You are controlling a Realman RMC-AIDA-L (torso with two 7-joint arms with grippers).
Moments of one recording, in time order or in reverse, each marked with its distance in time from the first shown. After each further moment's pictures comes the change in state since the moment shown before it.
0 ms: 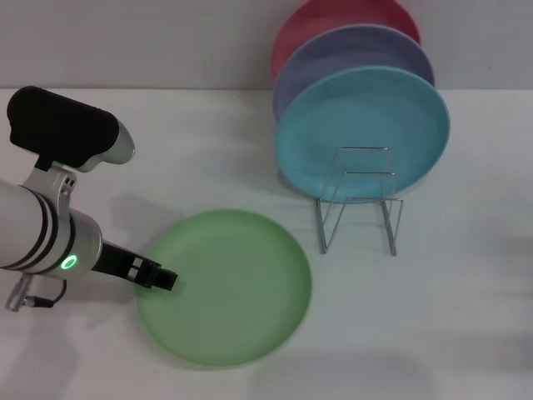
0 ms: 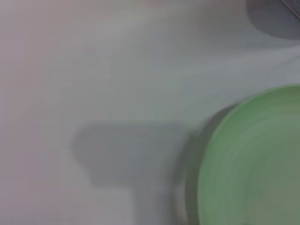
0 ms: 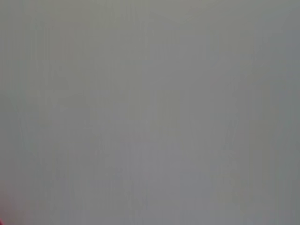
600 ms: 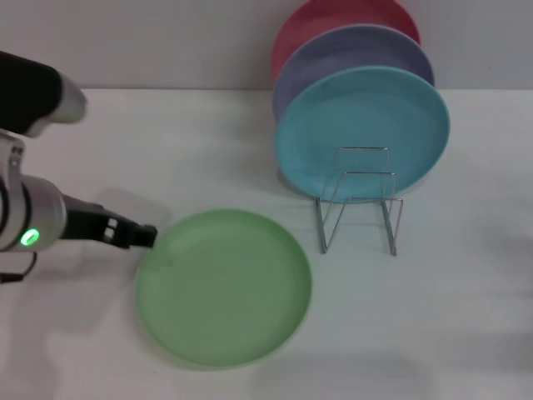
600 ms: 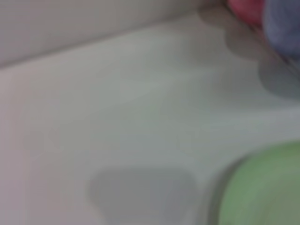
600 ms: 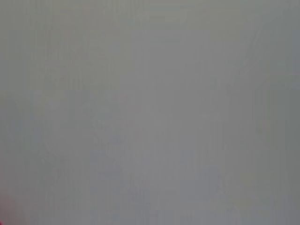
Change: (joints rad) left arm 0.103 0.004 -0.042 -0.216 0.024 0.005 0.015; right arm 0.000 0.000 0.000 0.002 0.000 0.001 0.002
